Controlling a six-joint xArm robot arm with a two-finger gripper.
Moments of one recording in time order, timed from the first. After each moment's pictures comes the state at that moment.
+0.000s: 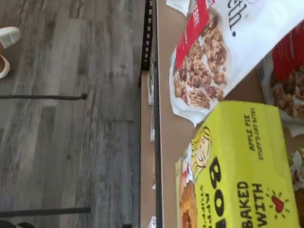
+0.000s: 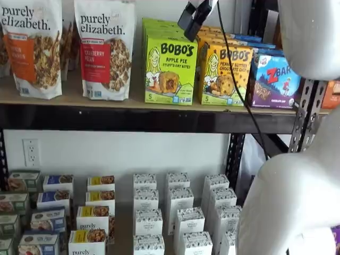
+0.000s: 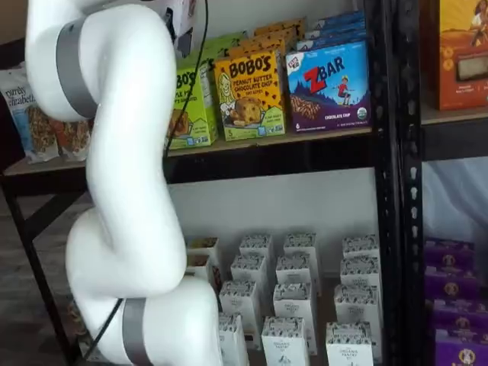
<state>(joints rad) 0.04 -0.16 -1.64 0.49 1.66 -1.42</state>
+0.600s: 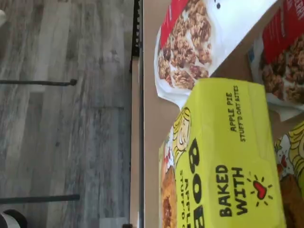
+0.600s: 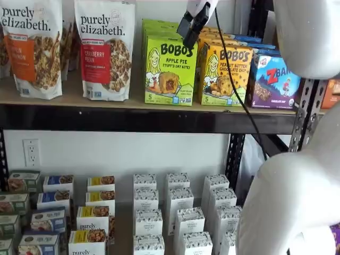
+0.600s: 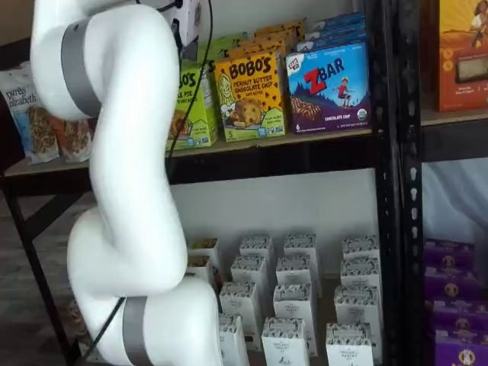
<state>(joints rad) 0.06 -0.13 -1.62 0.44 1.60 -1.43</state>
